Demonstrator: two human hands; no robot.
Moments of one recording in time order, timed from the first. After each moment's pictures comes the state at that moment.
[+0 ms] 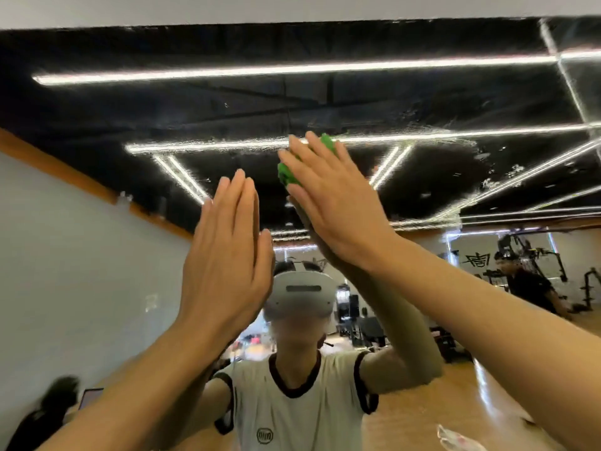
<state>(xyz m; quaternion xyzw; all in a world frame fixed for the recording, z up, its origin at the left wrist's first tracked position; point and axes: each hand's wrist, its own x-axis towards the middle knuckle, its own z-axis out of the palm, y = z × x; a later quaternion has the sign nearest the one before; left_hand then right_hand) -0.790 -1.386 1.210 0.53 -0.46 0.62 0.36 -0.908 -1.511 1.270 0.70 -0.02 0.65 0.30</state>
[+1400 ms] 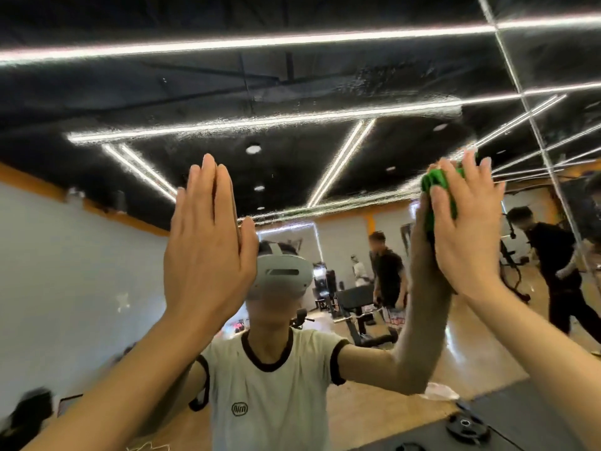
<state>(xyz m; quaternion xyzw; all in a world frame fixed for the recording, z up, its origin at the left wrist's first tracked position) -0.803 -1.408 1.202 0.55 -0.44 0.63 0.32 -1.014 -1.608 1.176 0.59 -0.24 0.77 -0.01</state>
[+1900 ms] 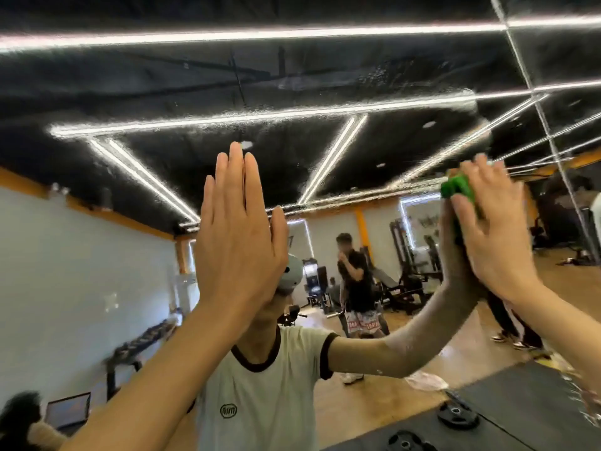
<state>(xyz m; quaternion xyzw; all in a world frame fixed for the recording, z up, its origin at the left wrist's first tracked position) -0.799 -1.409 1.202 0.55 -0.45 0.63 0.32 -1.021 -1.608 1.154 0.64 -0.23 0.74 0.04</state>
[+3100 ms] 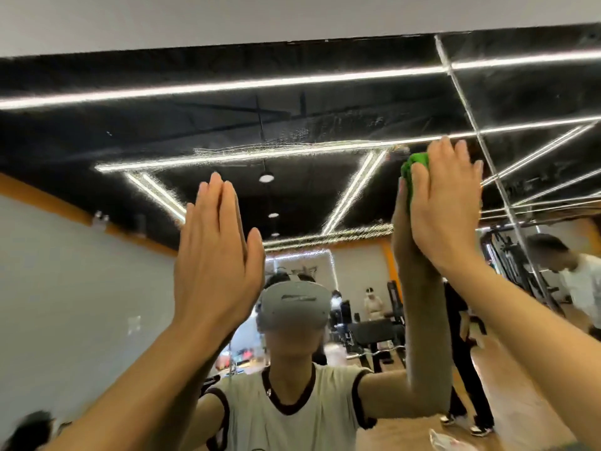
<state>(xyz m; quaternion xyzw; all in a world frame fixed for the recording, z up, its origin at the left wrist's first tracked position) -0.873 -1.481 1.231 0.56 -0.43 0.61 0.36 -1.062 -1.673 1.262 0.59 -0.24 0.77 0.08</state>
